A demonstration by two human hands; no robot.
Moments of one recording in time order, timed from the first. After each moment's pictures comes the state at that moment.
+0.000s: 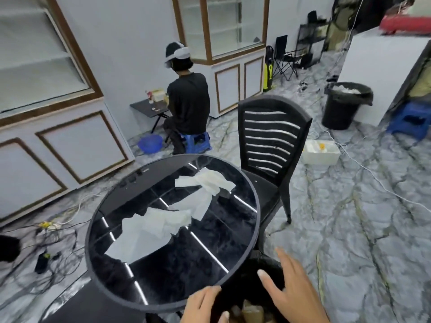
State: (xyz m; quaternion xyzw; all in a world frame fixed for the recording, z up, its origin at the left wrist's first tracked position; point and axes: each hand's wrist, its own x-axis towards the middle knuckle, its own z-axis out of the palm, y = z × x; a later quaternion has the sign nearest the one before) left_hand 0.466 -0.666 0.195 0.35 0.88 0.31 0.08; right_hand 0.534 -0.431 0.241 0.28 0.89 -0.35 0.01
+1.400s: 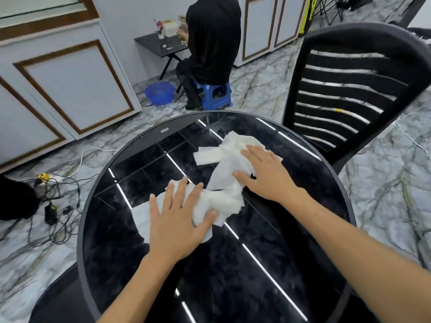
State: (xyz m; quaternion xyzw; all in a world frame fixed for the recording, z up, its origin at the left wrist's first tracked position) left_hand 0.171 -0.690 0.165 0.23 0.97 0.12 0.00; right_hand 0.170 -0.430 0.176 0.06 0.98 -0.19 -0.04
